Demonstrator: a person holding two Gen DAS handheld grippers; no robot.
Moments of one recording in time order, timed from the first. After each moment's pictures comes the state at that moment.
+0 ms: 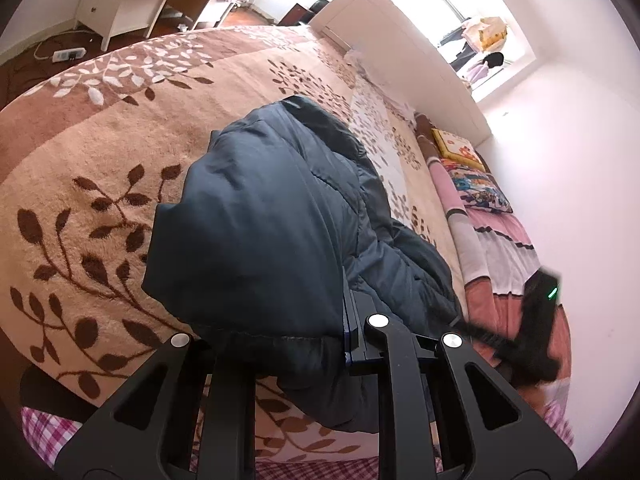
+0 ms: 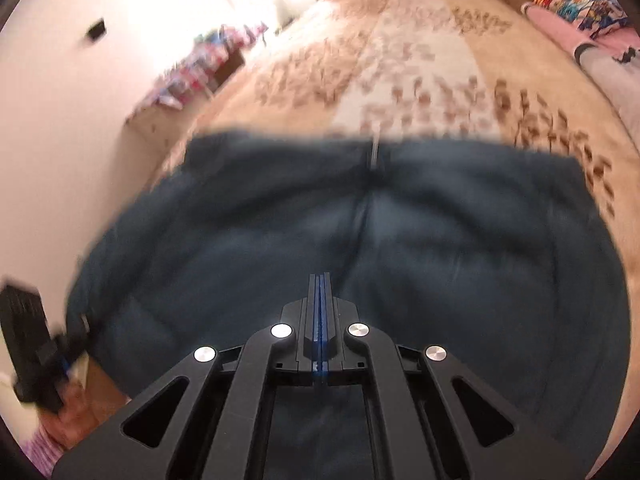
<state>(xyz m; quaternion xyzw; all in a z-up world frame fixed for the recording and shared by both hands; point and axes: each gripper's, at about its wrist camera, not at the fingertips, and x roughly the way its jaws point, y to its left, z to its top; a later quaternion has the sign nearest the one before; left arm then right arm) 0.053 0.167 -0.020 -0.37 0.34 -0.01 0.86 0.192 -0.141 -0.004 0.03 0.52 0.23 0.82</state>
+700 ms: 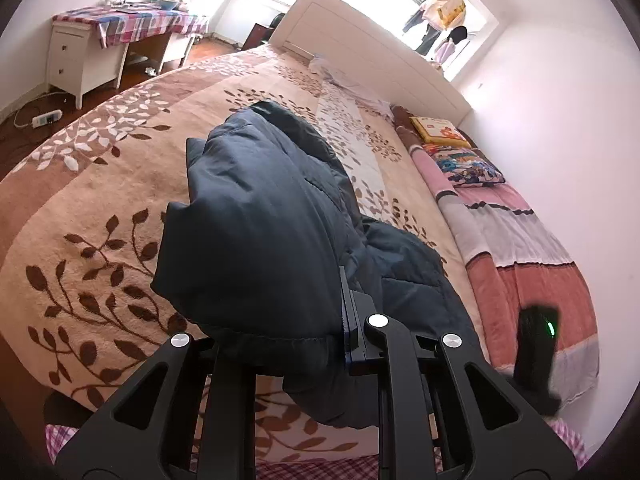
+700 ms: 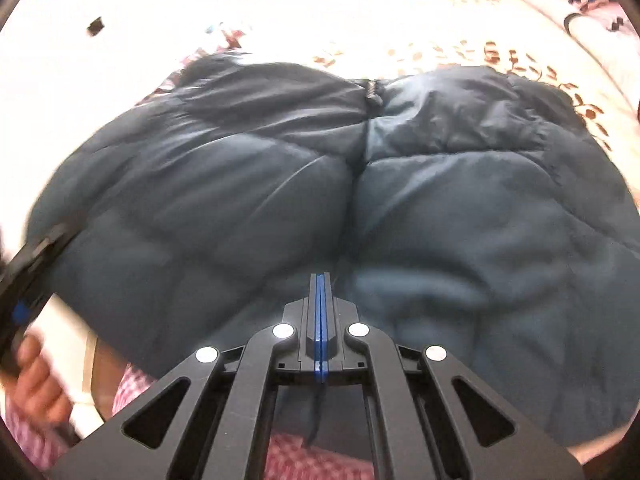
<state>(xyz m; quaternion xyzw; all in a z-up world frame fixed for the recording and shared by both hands) 0.048 0.120 0.031 -0.28 0.32 -0.02 0.91 0.118 -0.163 -0.012 0.06 0.52 0.26 0.81</state>
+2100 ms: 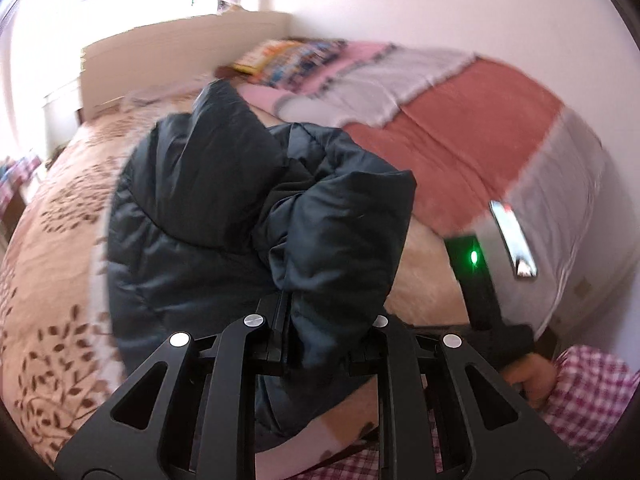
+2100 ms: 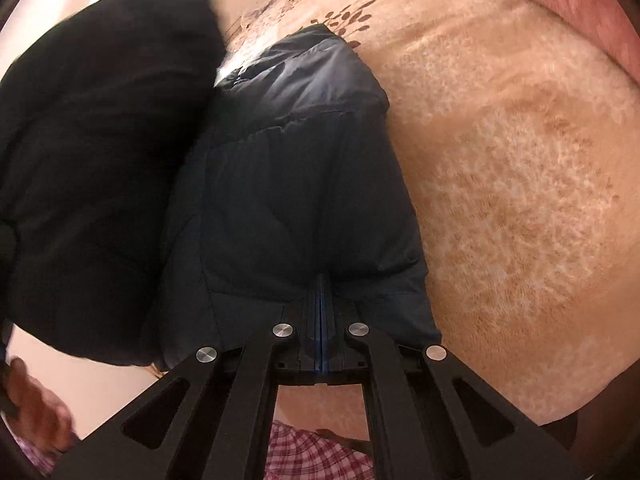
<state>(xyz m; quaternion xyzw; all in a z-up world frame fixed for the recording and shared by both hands) 0.076 -0.220 0.059 0.06 0.34 -0.22 0.91 0.116 -0.385 -0.084 0.31 0.49 0.16 0.80</state>
